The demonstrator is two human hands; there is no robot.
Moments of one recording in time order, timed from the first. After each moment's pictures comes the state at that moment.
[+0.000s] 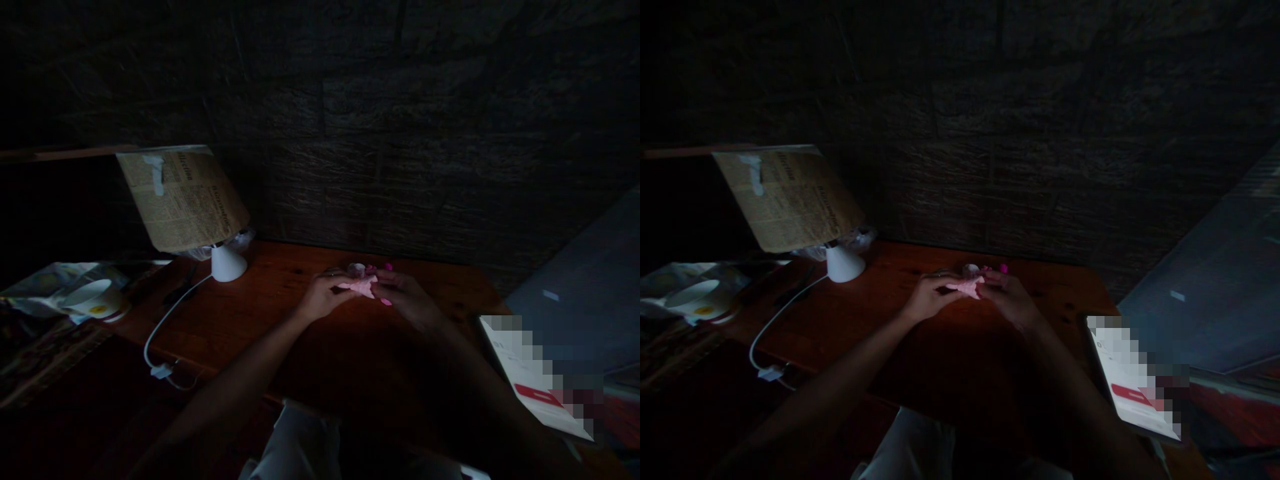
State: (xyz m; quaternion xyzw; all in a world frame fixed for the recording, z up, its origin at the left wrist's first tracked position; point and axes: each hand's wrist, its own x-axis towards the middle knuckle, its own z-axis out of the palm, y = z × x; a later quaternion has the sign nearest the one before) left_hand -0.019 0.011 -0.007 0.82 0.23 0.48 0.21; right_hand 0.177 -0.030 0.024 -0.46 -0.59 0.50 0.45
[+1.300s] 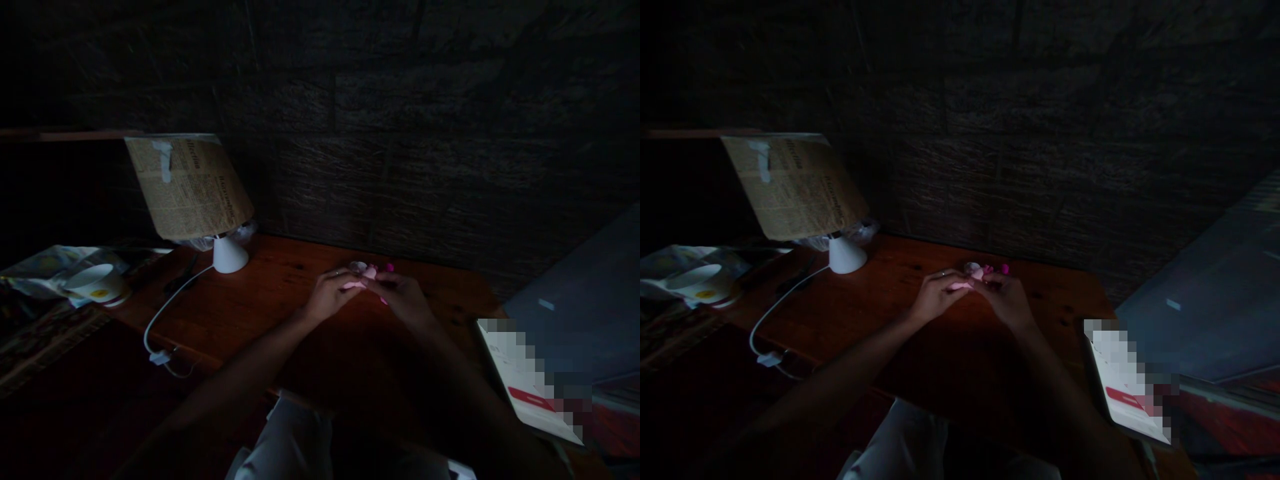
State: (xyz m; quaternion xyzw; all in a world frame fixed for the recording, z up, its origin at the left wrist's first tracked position) left_hand -0.010 0.002 -0.012 0.81 0.26 0.50 0.15; right_hand 0.167 -0.036 0.026 -0.56 -0.61 0.36 0.44
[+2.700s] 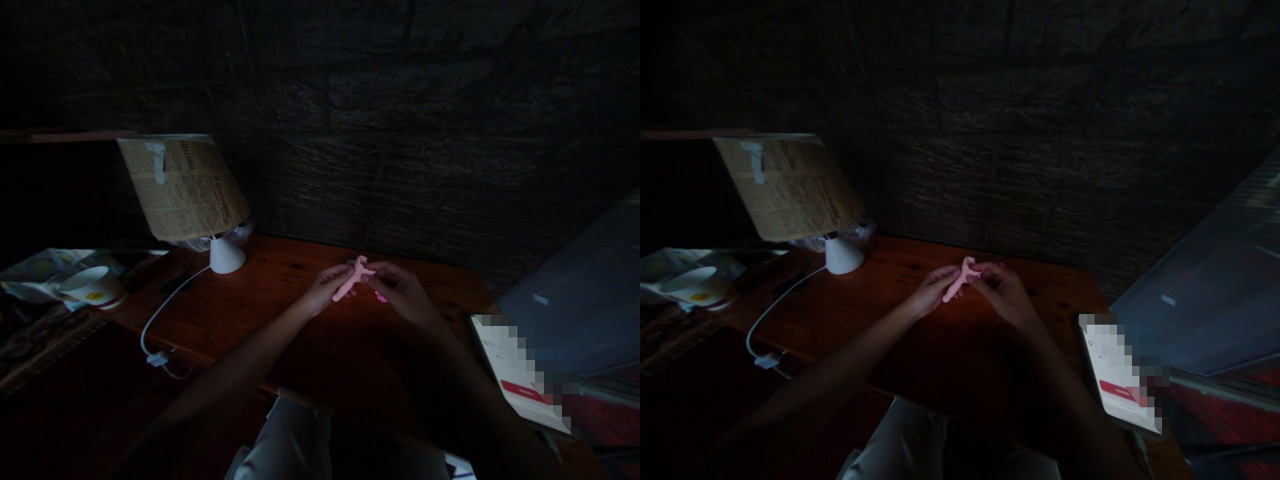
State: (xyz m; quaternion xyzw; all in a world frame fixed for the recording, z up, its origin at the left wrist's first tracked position) left_hand -0.003 0.009 -0.010 0.54 0.26 0.45 0.67; right_hand 0.174 -0.037 0.030 -0.46 -0.66 0.37 0.47
